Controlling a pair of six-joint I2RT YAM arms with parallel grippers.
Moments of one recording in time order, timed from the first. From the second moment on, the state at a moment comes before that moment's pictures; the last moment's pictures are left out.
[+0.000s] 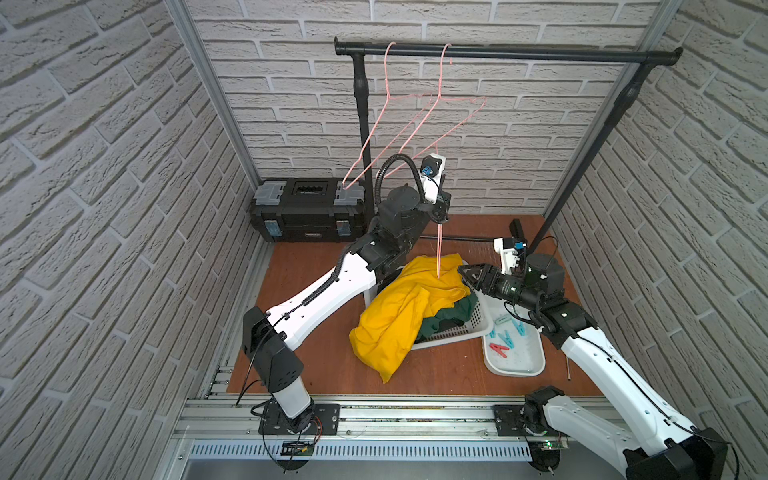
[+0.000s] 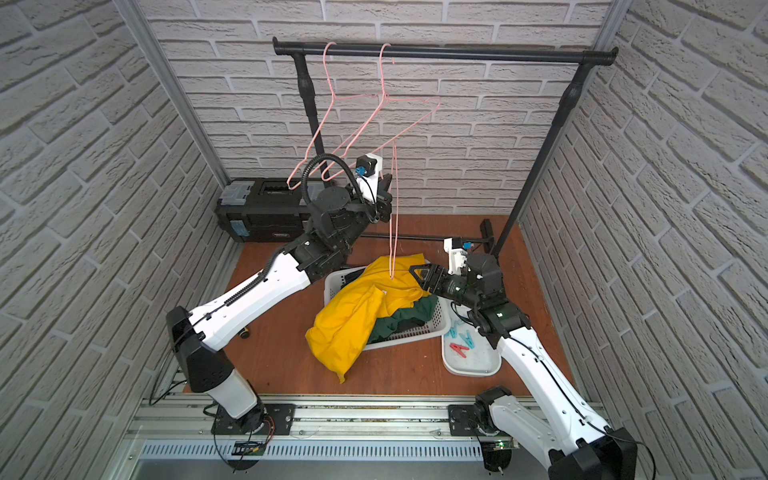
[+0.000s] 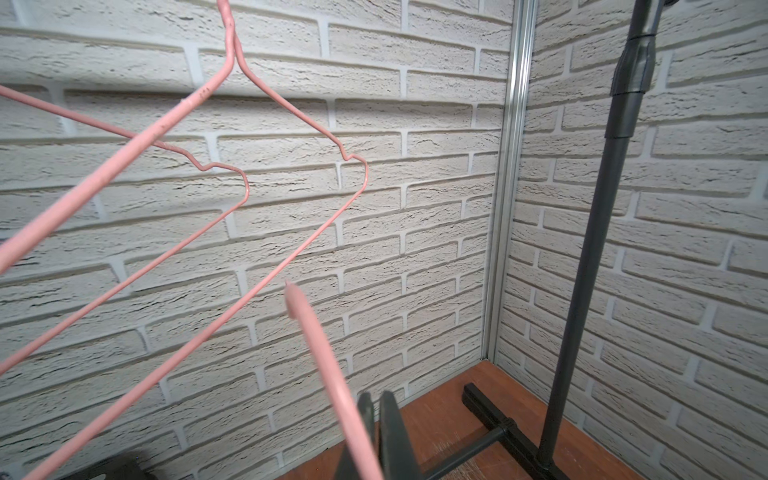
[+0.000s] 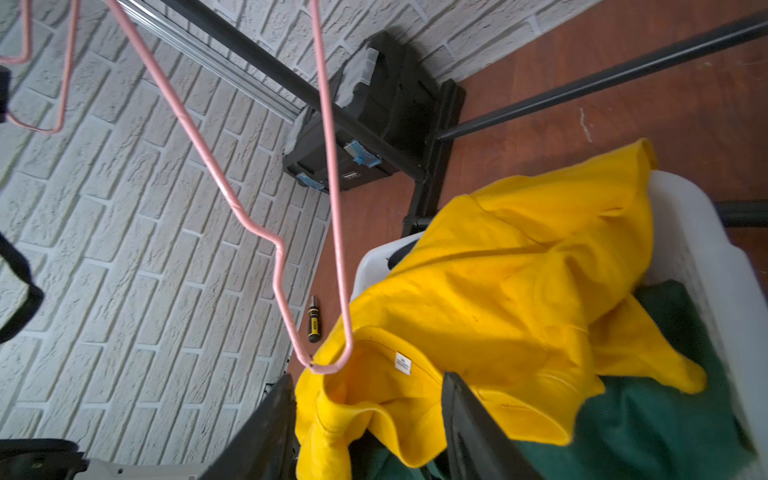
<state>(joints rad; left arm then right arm) -0.85 1.68 1.74 0.09 -0.30 0.06 0.26 0.96 0.83 -0.23 -0.49 0.77</state>
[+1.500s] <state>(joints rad) -0.90 1.69 1.70 0.08 -0.30 0.01 0.34 1.05 0.80 -0.11 -0.51 0.79</state>
